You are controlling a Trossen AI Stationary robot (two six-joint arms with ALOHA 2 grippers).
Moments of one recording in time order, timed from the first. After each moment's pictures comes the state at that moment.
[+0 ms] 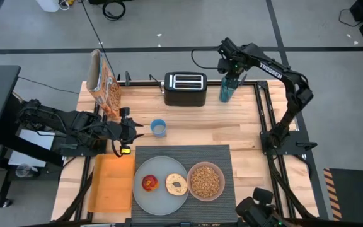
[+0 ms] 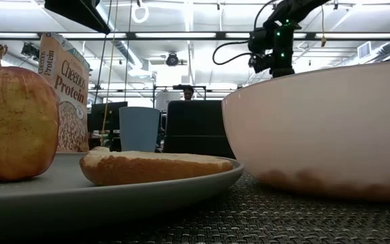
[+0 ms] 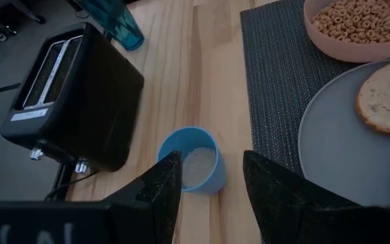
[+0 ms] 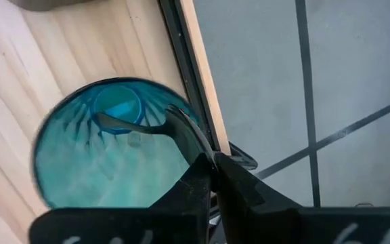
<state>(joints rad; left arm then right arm) -0.28 0.92 0.91 -0.71 -0.49 0.04 -0.83 1.69 1.61 -1.19 0.27 -0.57</state>
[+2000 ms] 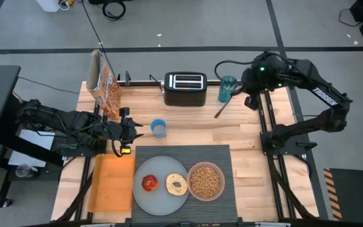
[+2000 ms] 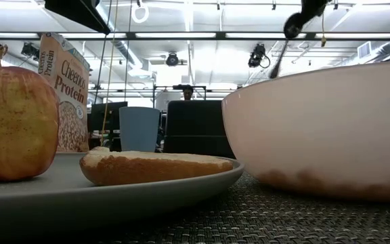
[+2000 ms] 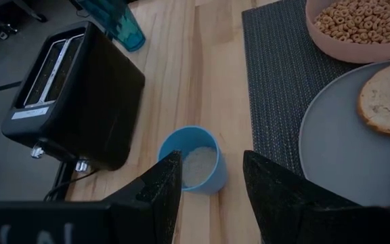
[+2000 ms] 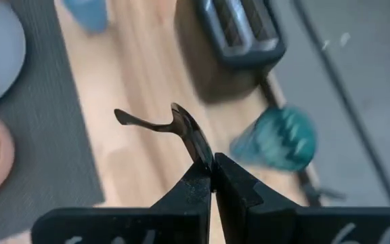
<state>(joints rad) -0.28 0.92 0.91 -0.71 -0.50 0.03 -0.45 1.16 1.61 -1.36 0.04 -0.17</state>
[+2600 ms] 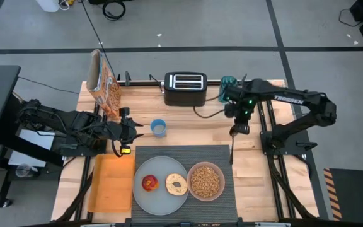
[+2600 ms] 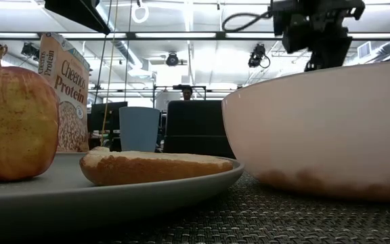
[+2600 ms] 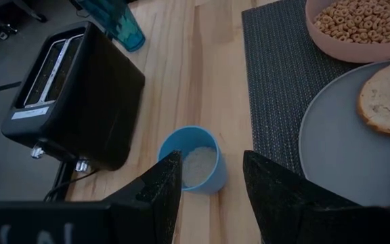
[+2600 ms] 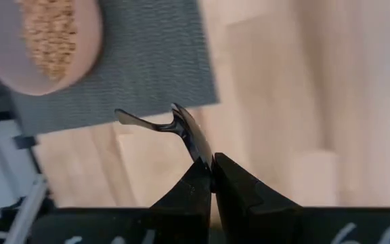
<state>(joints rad) -0.28 0.92 0.91 -0.71 -0.50 0.03 -0.38 1.32 1.18 -1.39 -0.34 -0.13</state>
